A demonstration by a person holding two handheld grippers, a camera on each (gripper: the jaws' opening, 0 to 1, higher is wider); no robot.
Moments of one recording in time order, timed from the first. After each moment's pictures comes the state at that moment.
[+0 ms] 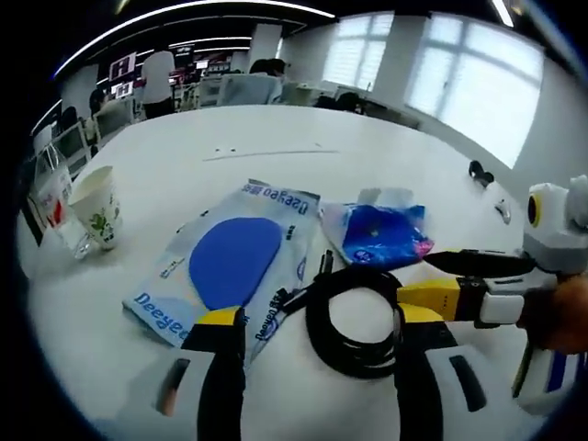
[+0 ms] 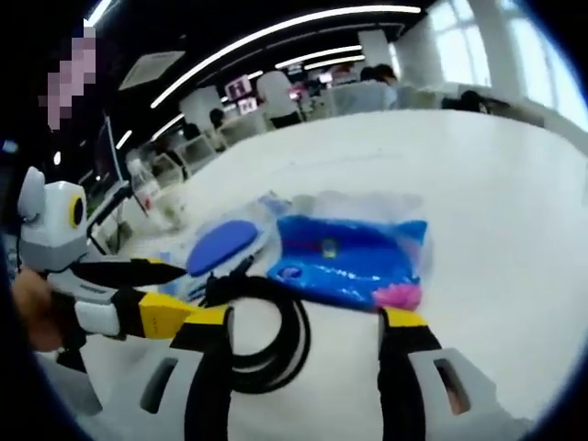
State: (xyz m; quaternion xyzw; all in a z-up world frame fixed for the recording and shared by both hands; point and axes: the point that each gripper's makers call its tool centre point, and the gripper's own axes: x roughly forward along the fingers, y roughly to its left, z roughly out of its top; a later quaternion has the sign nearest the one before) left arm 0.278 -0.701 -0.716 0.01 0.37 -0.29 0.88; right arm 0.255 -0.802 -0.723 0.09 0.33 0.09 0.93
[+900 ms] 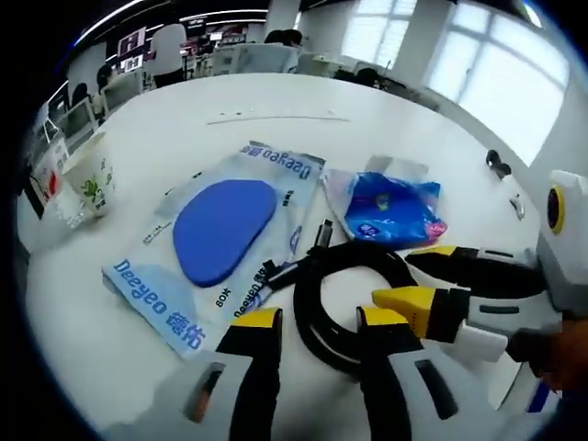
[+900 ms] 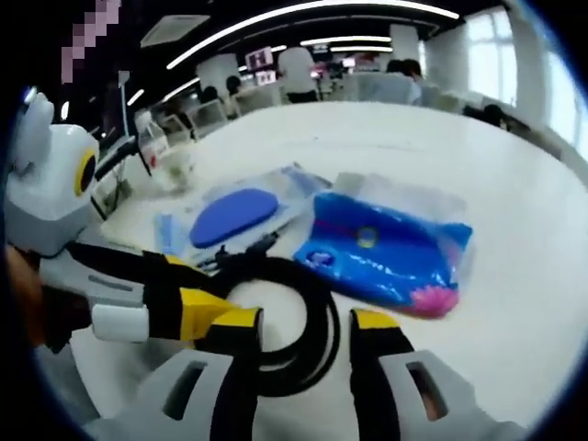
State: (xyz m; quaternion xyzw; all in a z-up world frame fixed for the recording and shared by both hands) left arm 0.269 -0.706 -0.740 0.00 0.44 -0.26 0.86; right arm 0.258 -0.780 -0.738 0.03 0.37 0.11 0.92
